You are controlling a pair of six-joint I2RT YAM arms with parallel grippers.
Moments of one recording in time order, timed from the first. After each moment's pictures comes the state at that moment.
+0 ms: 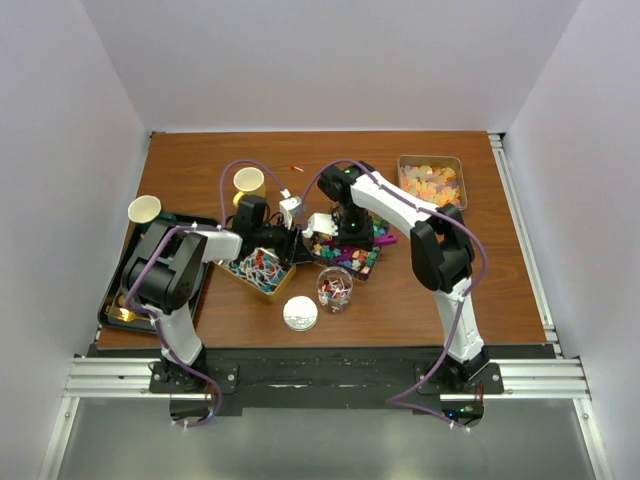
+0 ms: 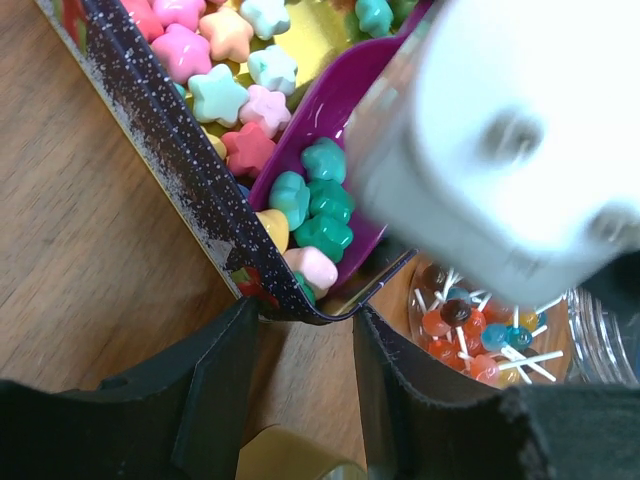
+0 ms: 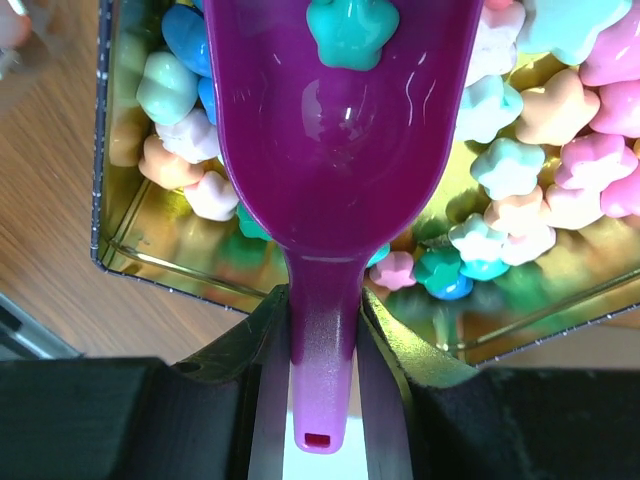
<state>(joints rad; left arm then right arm) -0.36 1.82 0.83 0.29 0.84 -0.02 0.65 2.17 1.86 -1.33 0.03 -0.98</state>
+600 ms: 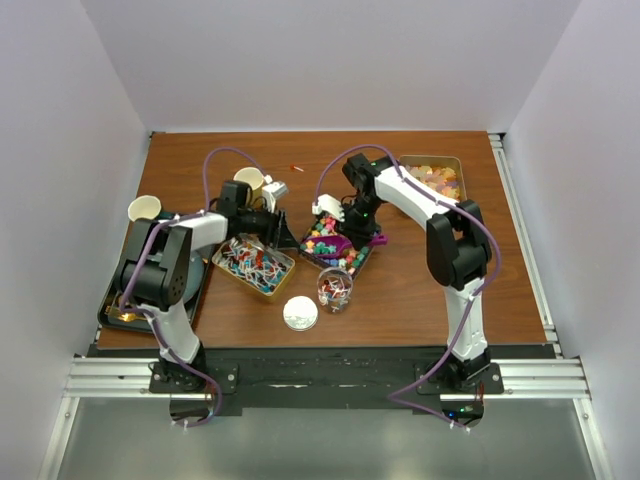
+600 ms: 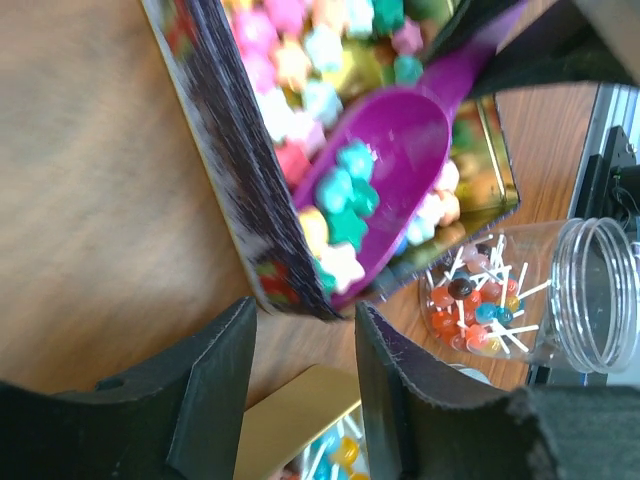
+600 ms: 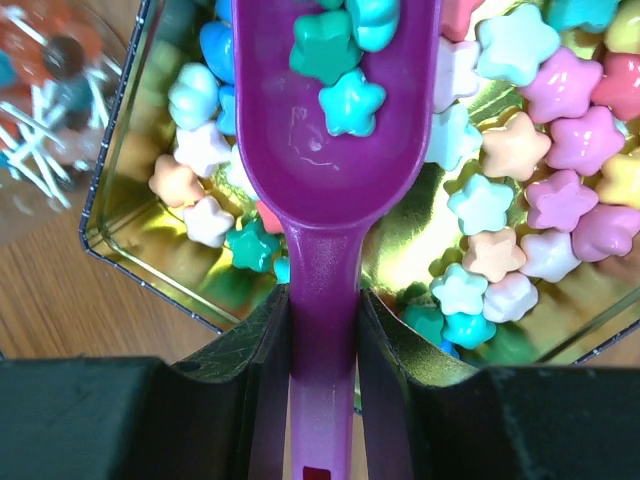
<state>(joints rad) -0.23 1.82 0.97 -0.01 0.91 0.02 0.51 2.12 1.76 -1.15 -0.39 -1.01</state>
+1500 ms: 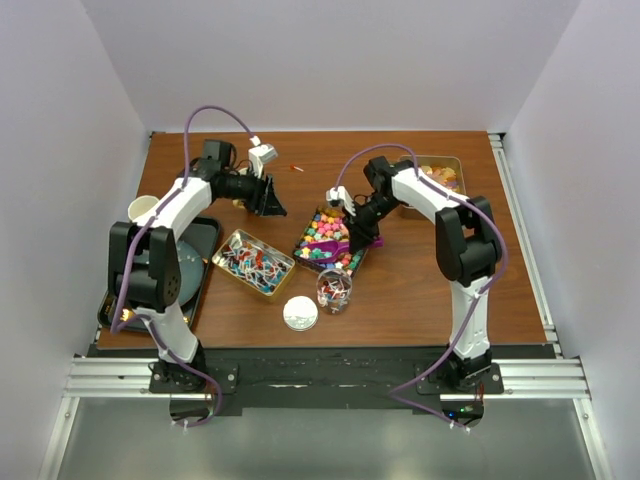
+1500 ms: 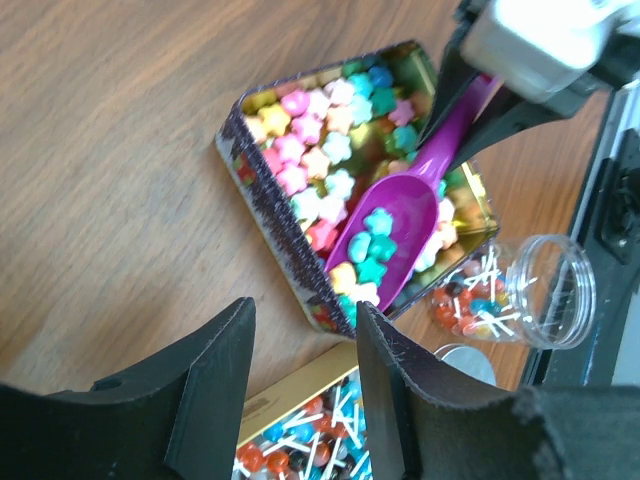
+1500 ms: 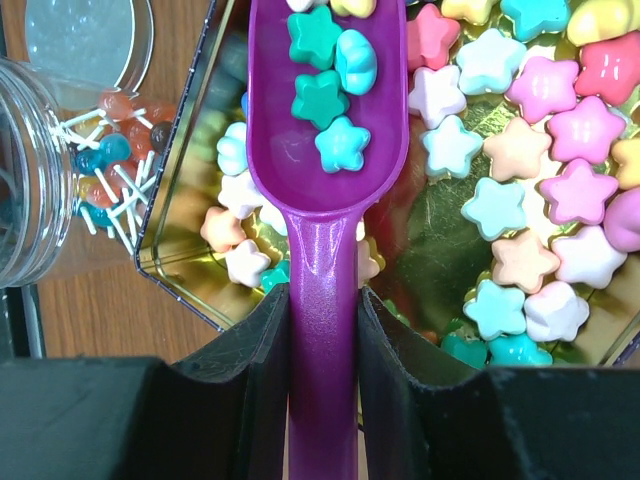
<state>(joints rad) -0.14 1.79 1.36 -0.50 0.90 0.25 0.39 2.11 1.64 -1.06 -0.76 -1.02</state>
